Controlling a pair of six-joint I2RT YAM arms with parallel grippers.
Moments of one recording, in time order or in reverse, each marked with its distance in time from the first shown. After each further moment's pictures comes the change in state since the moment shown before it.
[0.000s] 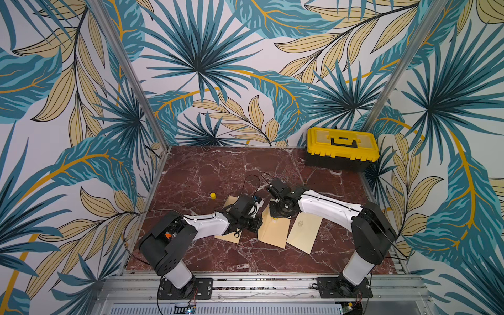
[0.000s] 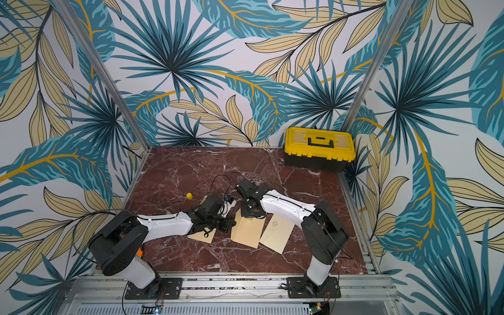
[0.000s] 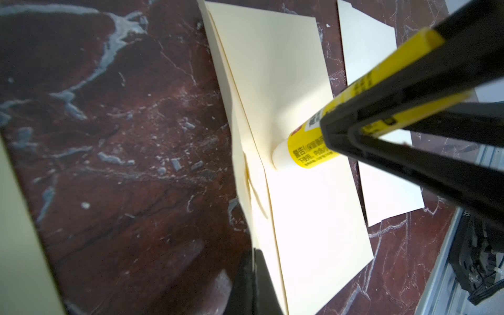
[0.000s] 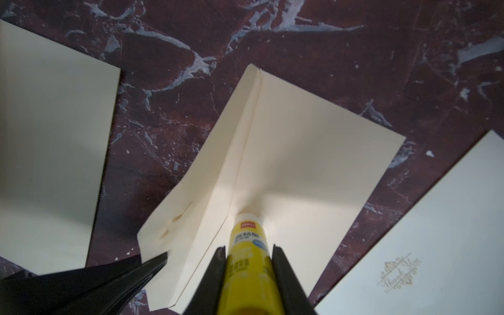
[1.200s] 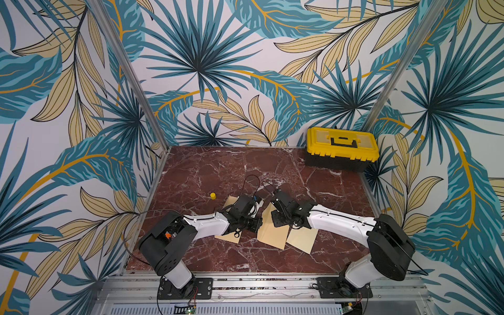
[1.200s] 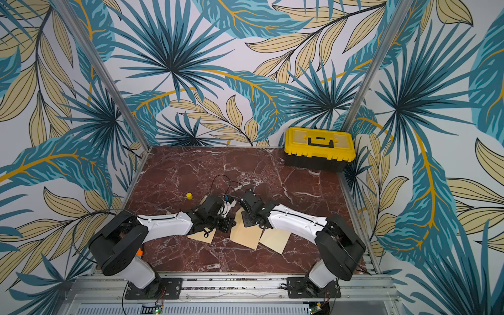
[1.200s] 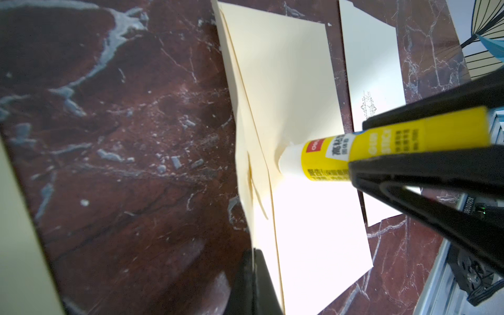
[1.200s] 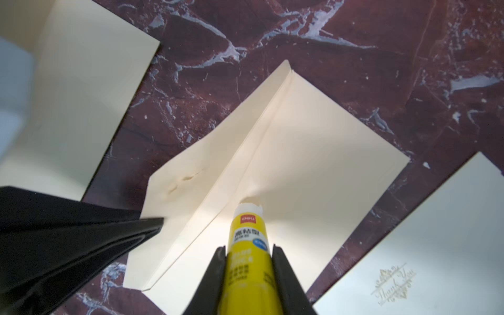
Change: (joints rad) left arm 0.000 0.000 0.000 -0.002 0.000 -0.008; right arm 0.069 -0.150 -0.215 0.180 0.064 -0.121
